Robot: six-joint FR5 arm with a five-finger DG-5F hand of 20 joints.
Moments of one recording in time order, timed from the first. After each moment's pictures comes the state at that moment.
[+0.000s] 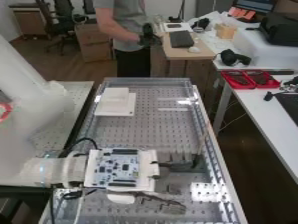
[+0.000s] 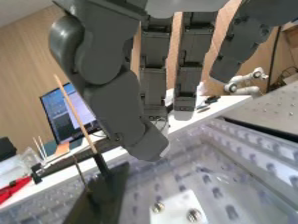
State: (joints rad) arm 1.11 -2.20 -1.70 -2.36 -1.97 -0.37
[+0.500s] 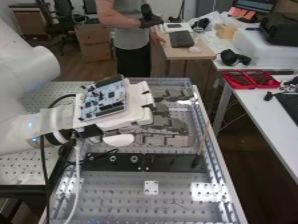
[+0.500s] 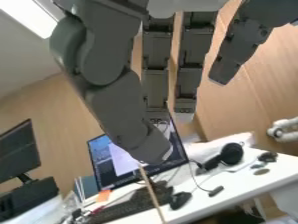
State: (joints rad) arm 1.18 -2.00 -1.81 -2.20 -1.97 -0.30
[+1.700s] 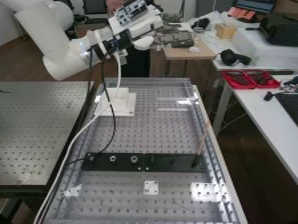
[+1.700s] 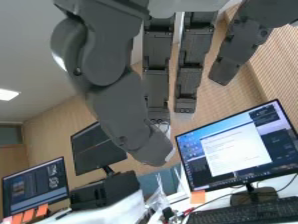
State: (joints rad) arm 1.68 -1.84 -1.87 -2.25 -1.70 -0.42
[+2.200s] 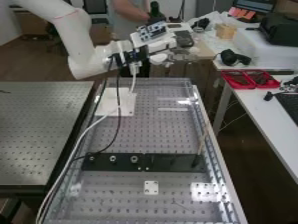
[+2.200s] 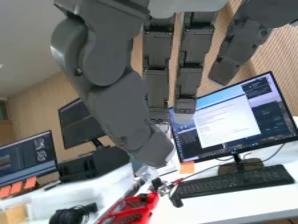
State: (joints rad) arm 1.75 -1.97 -1.77 -2.36 -1.60 -0.50
